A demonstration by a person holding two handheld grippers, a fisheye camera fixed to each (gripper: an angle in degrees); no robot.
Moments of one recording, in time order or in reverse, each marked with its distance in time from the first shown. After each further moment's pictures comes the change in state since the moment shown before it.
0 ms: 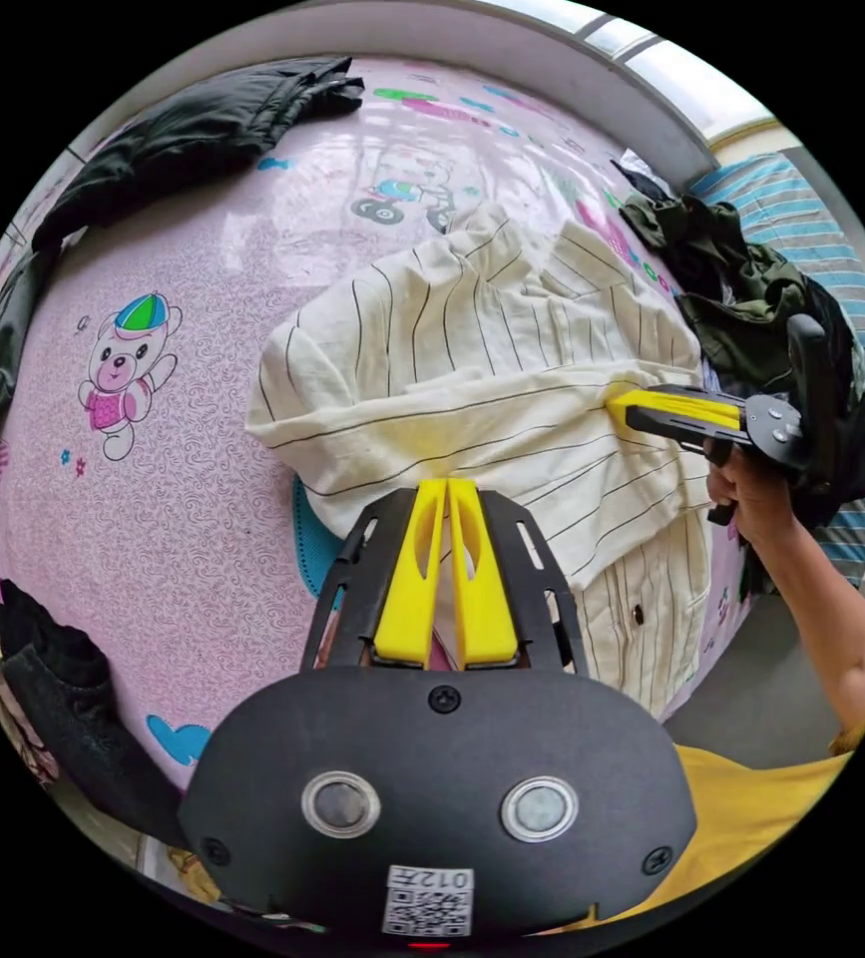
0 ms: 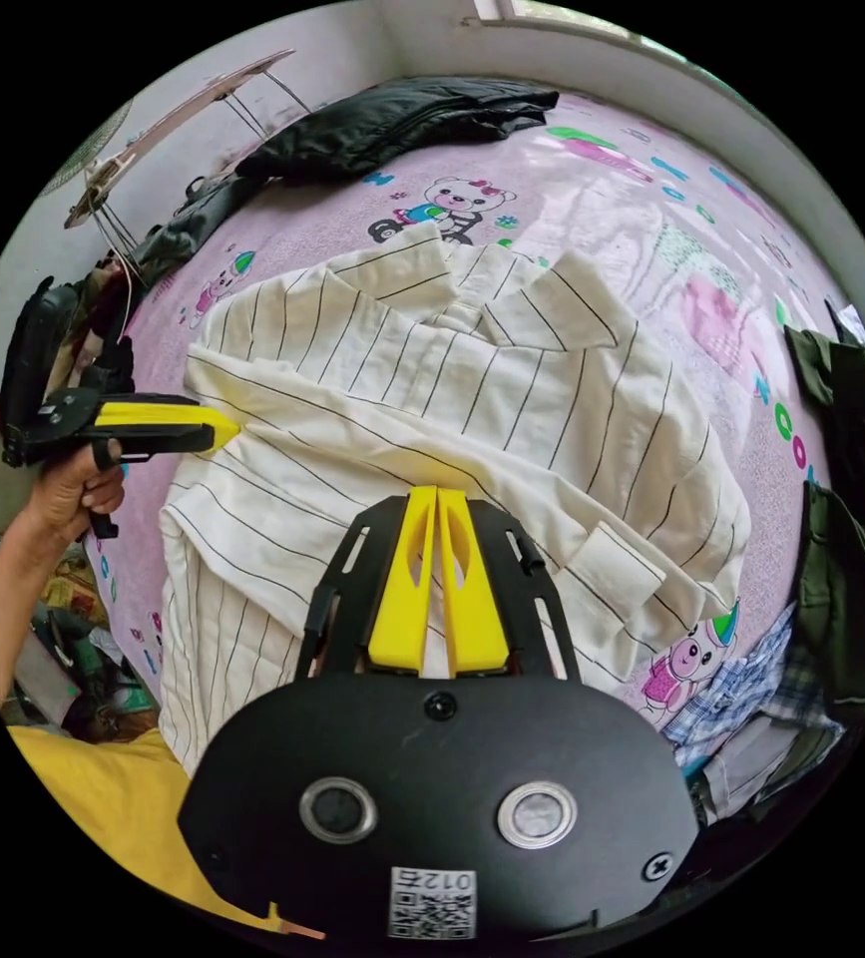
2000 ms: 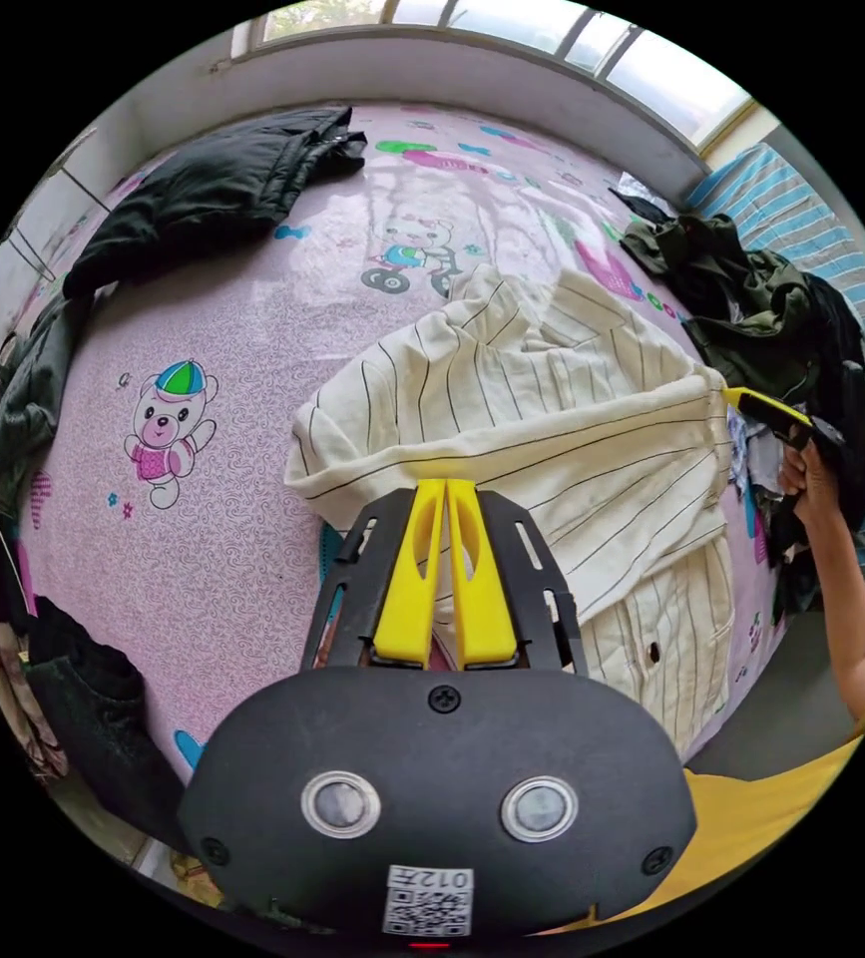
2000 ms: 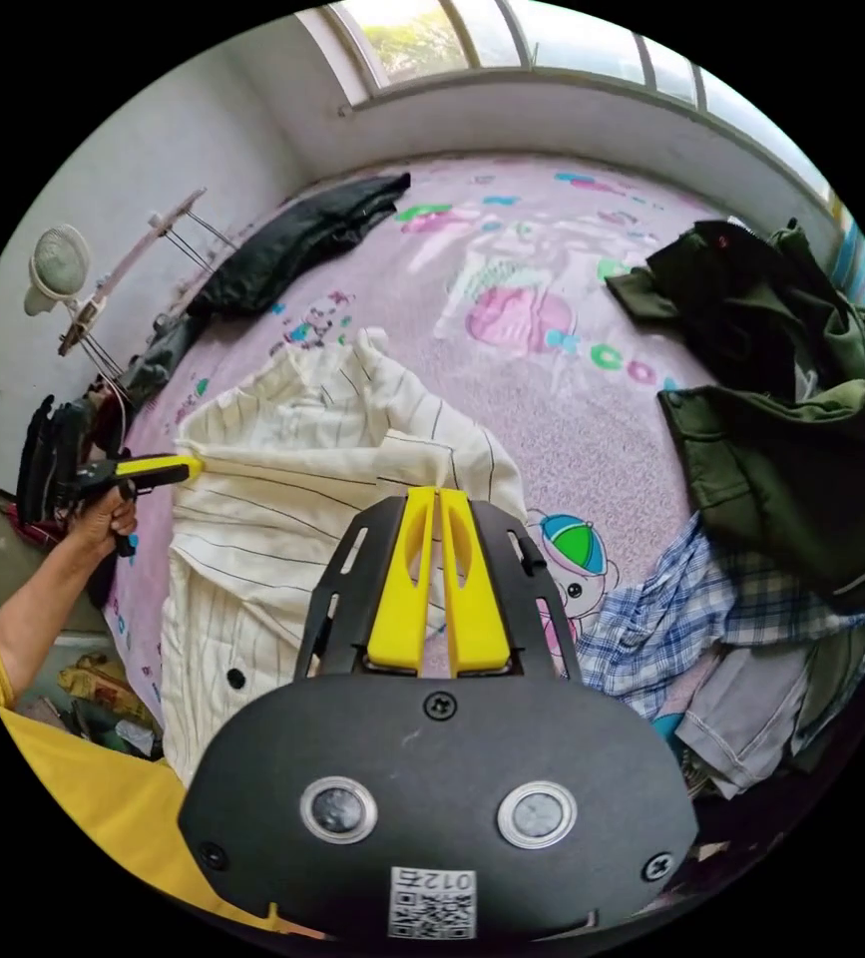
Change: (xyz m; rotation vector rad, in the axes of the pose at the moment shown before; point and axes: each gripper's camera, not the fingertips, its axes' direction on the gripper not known) left arm 0.137 -0.060 -0.203 0.105 -0.148 0.032; right arm 0.234 0.201 -0.108 0.207 -0.009 0.220
